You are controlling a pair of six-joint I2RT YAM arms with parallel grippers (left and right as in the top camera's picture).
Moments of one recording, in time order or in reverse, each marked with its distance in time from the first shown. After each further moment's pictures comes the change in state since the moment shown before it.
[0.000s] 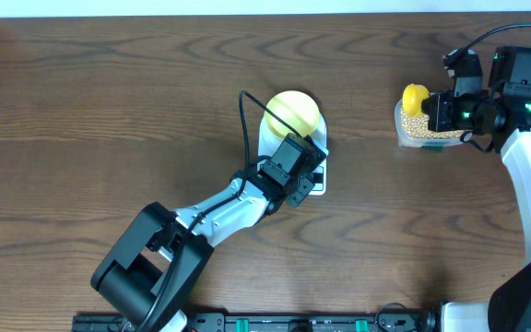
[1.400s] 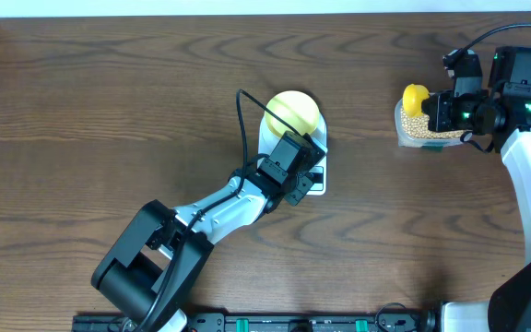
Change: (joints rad) left arm 0.016 0.010 0.000 0.016 0.026 0.002; right arm 0.000 0.000 0.000 -0.002 0.002 -0.007
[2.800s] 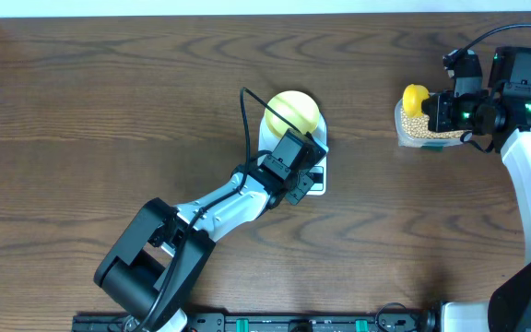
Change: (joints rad) left arm 0.000 0.017 0.039 -0.072 0.000 0.000; right arm 0.000 0.000 0.000 -0.002 0.000 0.000
